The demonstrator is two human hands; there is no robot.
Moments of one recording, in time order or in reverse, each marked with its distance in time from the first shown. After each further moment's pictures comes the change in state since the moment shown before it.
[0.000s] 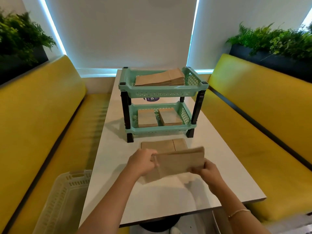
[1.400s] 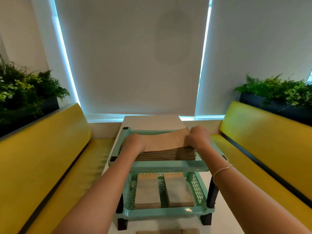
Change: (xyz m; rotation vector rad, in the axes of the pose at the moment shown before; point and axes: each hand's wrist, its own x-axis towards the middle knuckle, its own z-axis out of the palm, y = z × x) left_hand 0.225 0.047 -0.186 -0.066 0.389 -0.380; right_hand 0.225 -0.292 0.029 -0.716 0.347 -0.341
